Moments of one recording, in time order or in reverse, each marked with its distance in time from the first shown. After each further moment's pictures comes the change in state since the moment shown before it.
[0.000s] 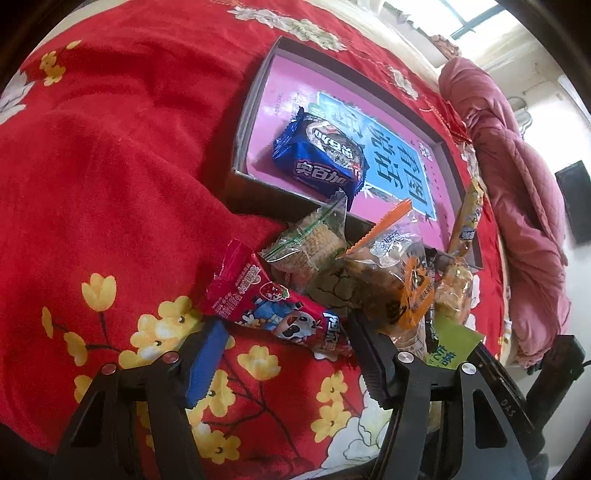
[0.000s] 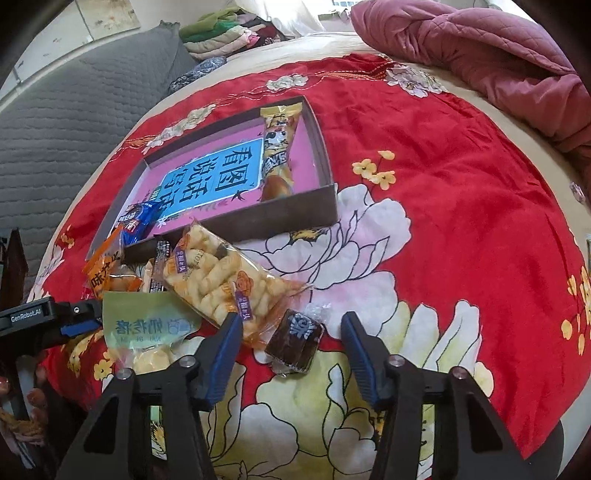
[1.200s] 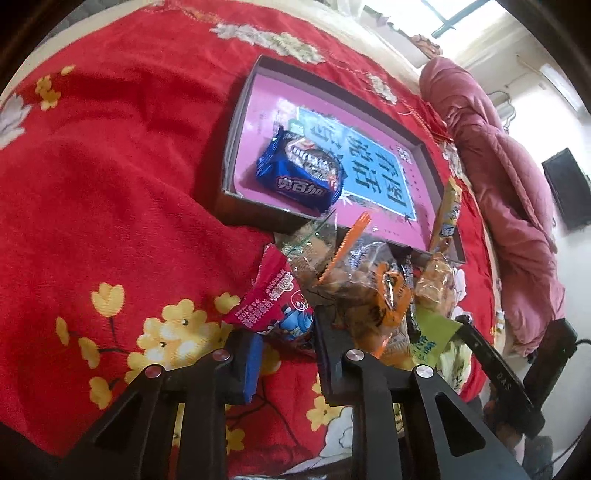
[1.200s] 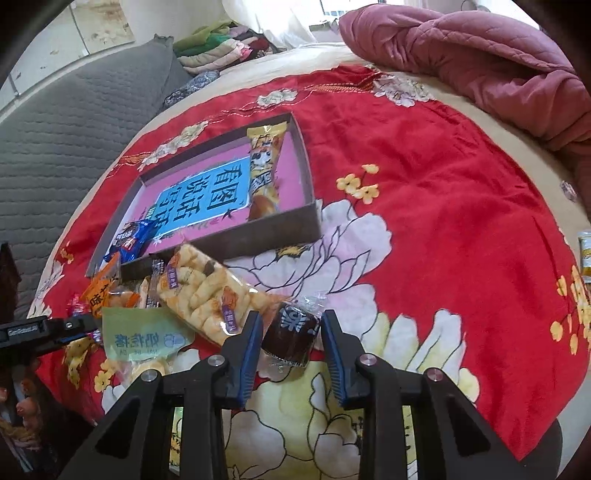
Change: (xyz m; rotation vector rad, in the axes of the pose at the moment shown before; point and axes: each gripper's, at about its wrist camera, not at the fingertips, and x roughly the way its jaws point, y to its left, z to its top) left arm -0.023 -0.004 -0.004 0.060 -0.039 -0.033; right arm -0.011 -0.009 0.003 0.032 -0.054 -0.017
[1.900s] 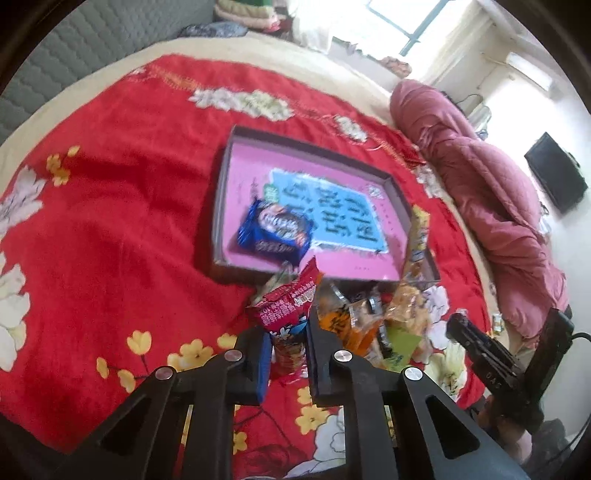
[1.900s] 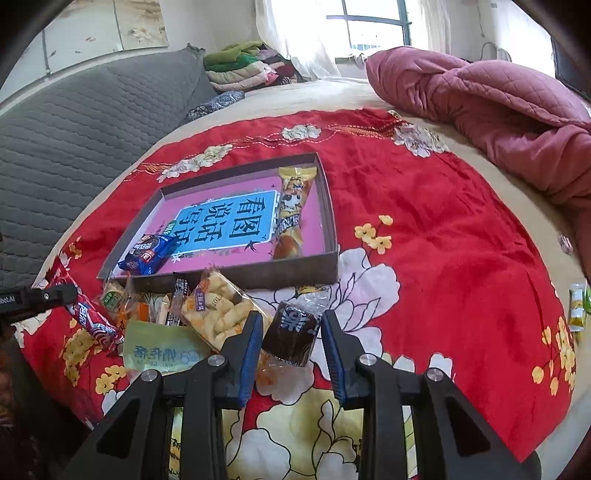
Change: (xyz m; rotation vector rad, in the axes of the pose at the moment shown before) left arm -0.051 -0.020 0.005 0.124 -0.182 0.005; right arm -0.019 0.022 0.007 -0.128 -0.129 -0.005
